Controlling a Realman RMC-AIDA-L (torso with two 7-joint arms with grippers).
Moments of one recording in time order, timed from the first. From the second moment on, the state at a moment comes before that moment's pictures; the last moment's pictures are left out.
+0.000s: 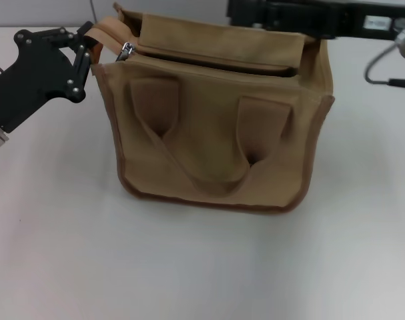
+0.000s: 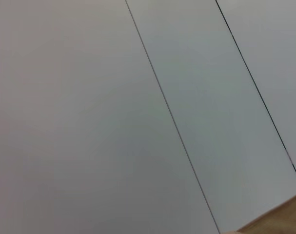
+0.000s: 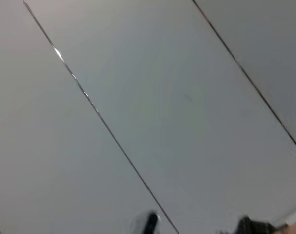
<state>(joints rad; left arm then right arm) -0.48 -2.07 0.49 0.35 1.52 1.56 -0.42 0.90 2.03 -0.49 -0.54 -1.95 -1.84 1.85</state>
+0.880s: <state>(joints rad) -0.50 -2.07 0.49 0.36 1.52 1.56 -0.48 1.10 2.04 -0.90 -0.62 -1.96 -1.57 2.32</state>
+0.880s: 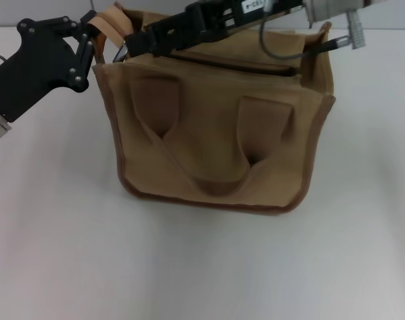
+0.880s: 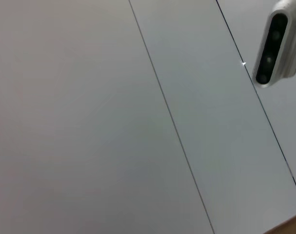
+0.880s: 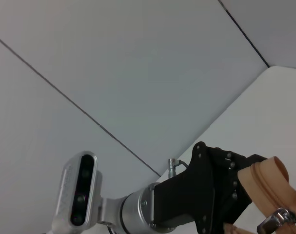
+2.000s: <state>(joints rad) -0.51 -2.07 0.50 0.44 1.52 1.60 -0.62 1.13 2.06 -0.94 -0.54 -1.95 -1.42 2.37</state>
